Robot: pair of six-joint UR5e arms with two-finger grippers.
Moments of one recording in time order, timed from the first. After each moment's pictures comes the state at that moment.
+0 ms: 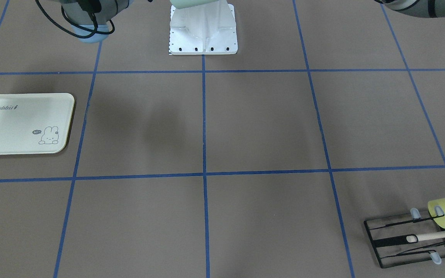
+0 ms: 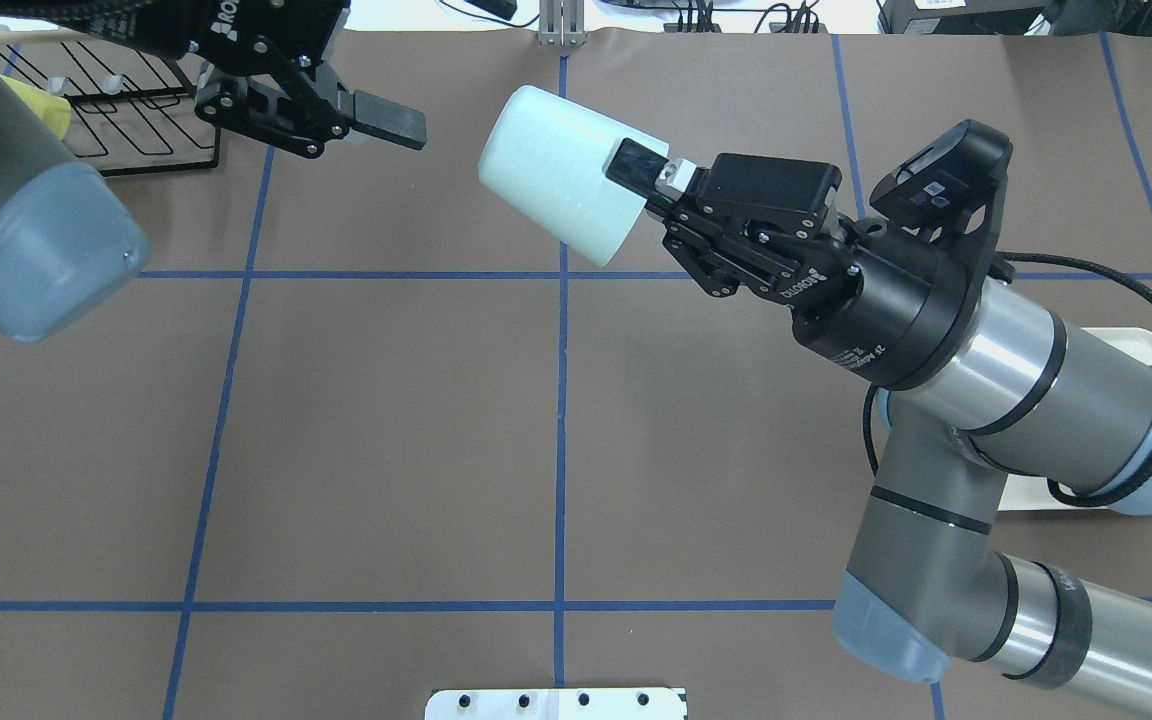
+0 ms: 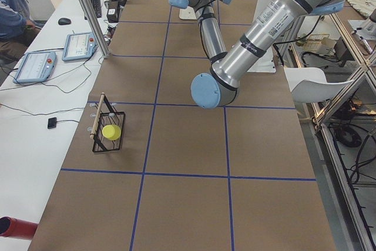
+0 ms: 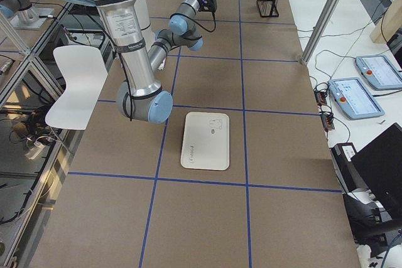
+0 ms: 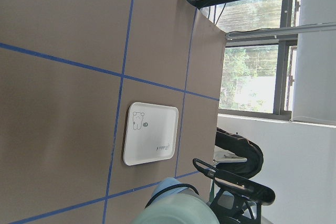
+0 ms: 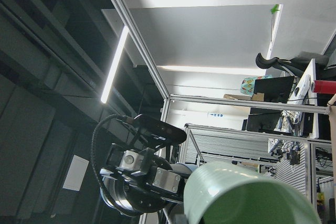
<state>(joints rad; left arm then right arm) -0.97 -2.32 -1.99 -2.26 -2.41 -1.91 0.49 -1.17 1.92 0.09 1.41 1.77</state>
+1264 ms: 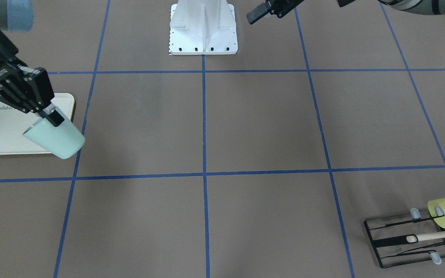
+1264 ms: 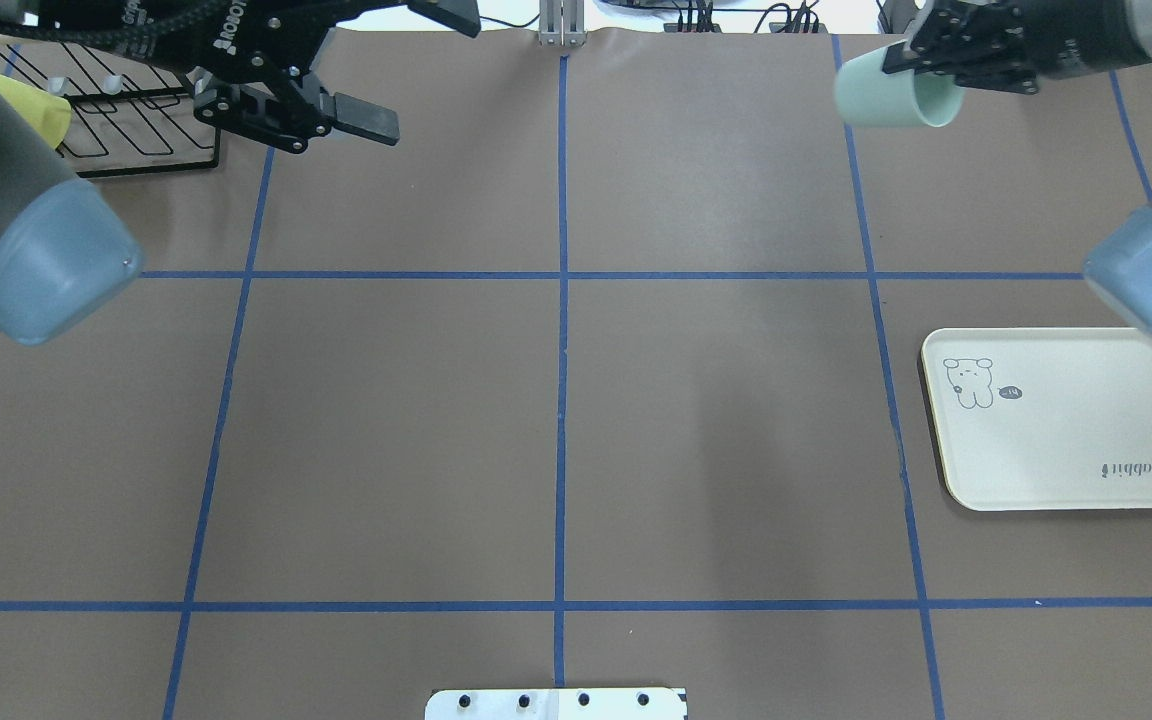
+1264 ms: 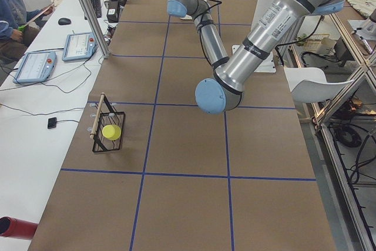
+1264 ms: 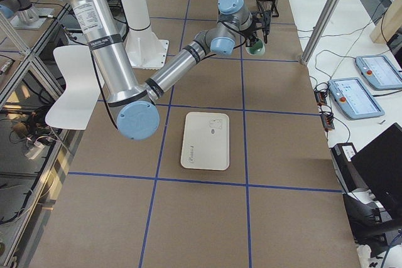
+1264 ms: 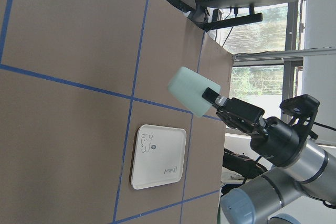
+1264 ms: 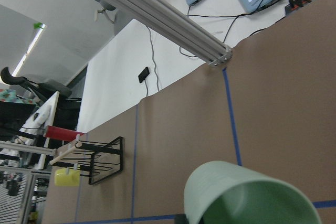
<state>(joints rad) -0.99 -2.22 -1.97 -2.25 -2.38 -1.77 1.13 -1.23 1.94 -1.09 2.17 1.28</state>
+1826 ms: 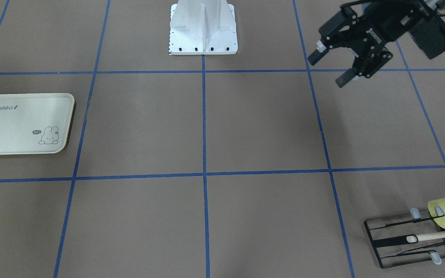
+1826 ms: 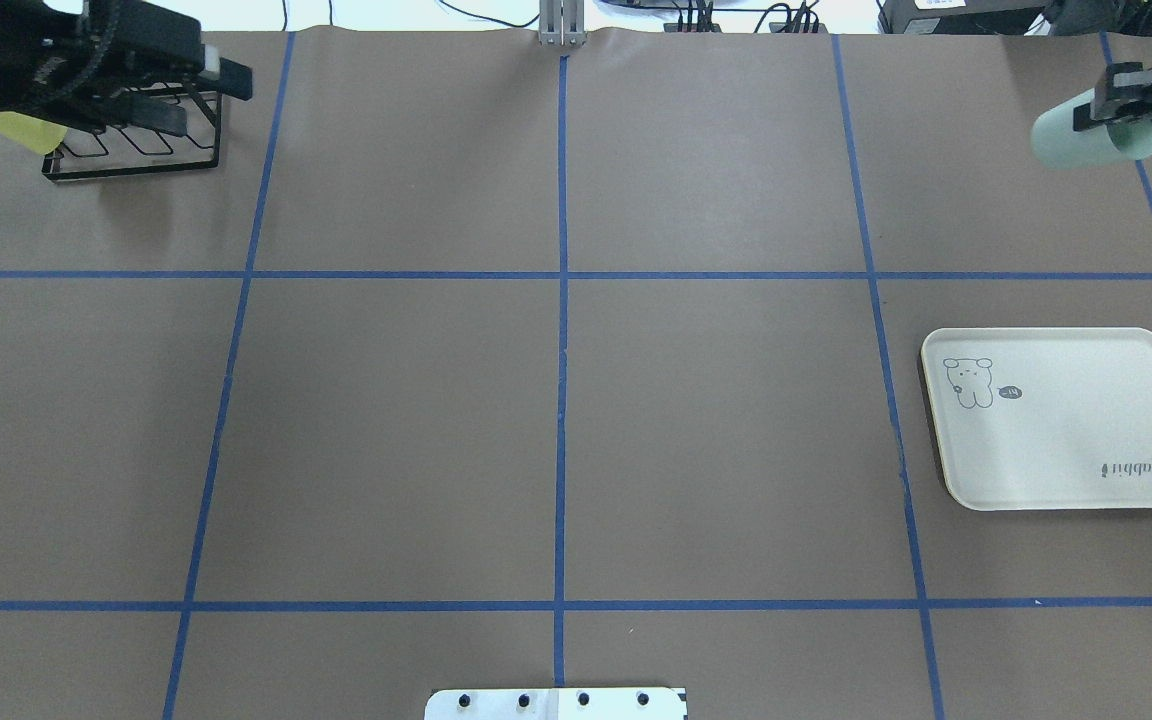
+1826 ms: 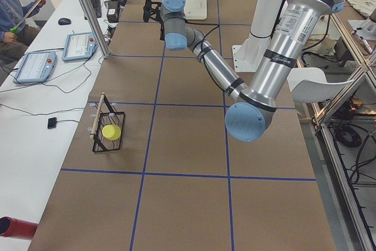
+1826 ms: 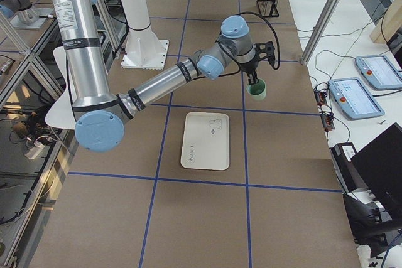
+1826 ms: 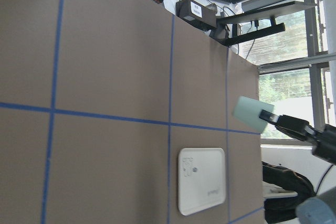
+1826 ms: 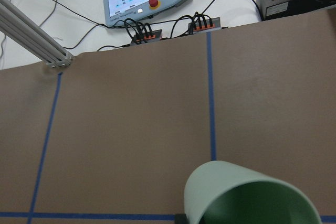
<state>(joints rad) -1.14 -1.91 -1.97 -2.18 -2.38 -1.15 1.27 -1.43 1.94 -1.29 2.18 0.66</state>
